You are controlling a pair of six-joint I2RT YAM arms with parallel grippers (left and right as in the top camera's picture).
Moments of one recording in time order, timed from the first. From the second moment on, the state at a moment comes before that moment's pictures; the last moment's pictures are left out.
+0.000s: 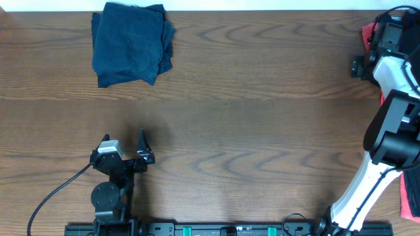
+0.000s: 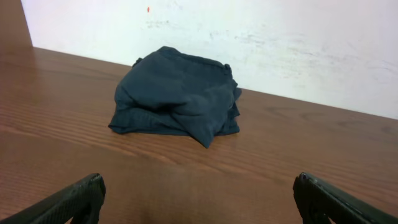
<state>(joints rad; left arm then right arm) 0.04 0.01 0.02 -0.11 0.01 -0.20 -0.32 2.24 1.67 -0.46 0.39 -0.17</state>
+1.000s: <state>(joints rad) 0.04 0.01 0.02 -0.11 0.01 -0.20 -0.33 2.30 1.69 -0.37 0.33 -0.44</state>
